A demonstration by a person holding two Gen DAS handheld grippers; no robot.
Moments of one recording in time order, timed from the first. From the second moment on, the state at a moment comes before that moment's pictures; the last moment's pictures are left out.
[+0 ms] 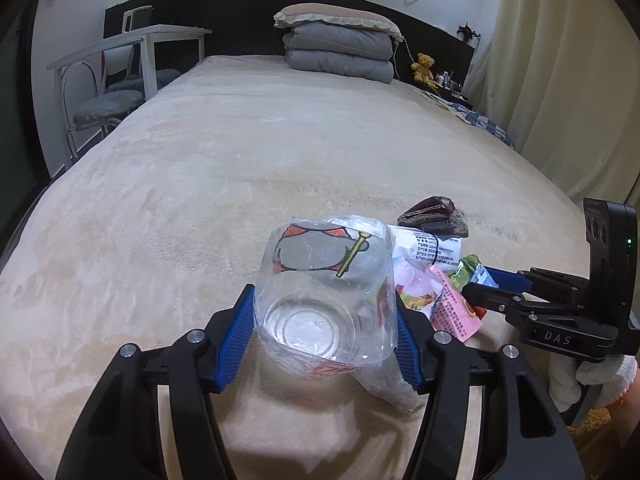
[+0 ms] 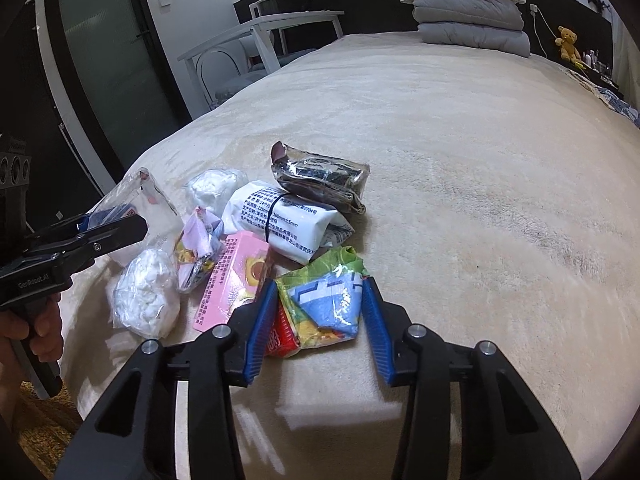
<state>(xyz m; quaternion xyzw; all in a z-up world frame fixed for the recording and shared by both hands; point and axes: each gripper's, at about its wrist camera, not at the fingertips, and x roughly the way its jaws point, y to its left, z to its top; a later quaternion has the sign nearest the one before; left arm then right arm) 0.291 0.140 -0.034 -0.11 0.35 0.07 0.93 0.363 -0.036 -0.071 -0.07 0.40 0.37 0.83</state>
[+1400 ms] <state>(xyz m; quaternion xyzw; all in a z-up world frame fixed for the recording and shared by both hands) 0.198 0.111 0.001 -0.15 0.26 0.06 0.95 0.281 -0.123 -0.015 0.00 0.35 0.34 0.87</state>
